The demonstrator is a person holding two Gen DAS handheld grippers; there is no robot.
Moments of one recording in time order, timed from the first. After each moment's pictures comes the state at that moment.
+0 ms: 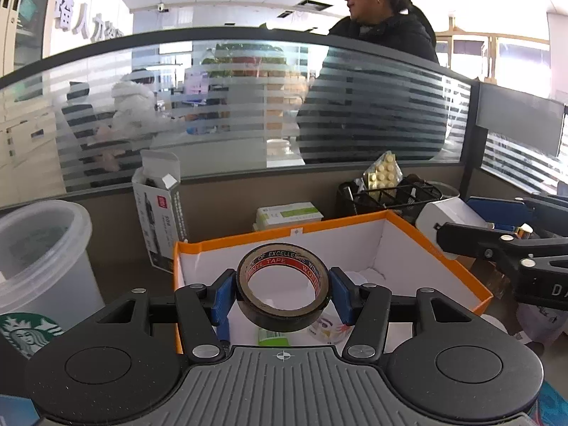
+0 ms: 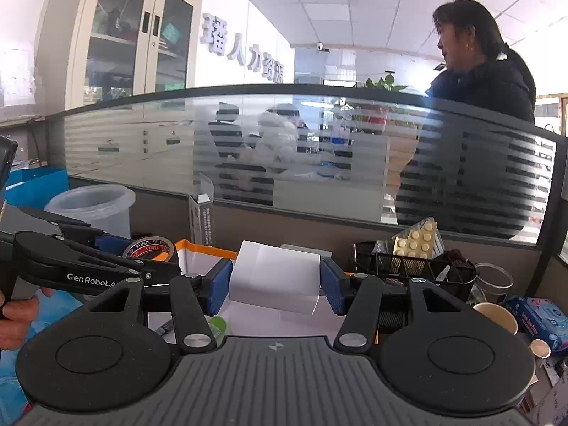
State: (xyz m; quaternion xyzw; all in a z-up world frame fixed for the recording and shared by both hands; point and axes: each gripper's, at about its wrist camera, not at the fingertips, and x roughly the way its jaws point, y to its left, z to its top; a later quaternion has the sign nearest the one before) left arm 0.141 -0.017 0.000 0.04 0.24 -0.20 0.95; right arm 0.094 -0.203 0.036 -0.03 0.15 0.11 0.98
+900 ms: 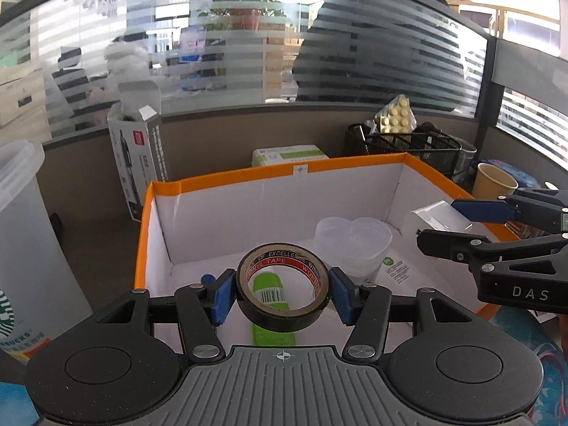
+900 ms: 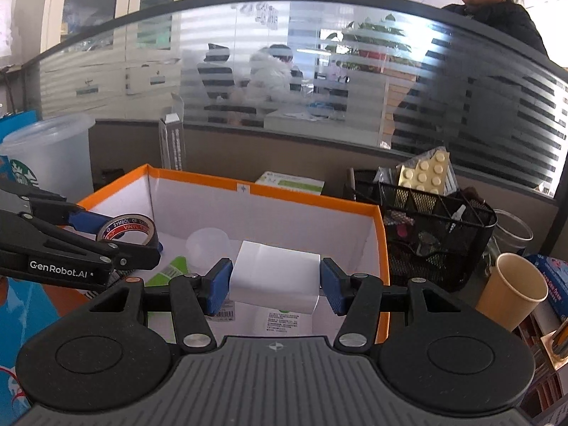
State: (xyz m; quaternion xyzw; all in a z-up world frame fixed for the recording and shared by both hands) left arm 0.181 -0.026 -0.047 0.05 0.31 -0.20 0.93; right arm 0.149 -0.209 -0.024 -0.05 0.24 0.09 0.97
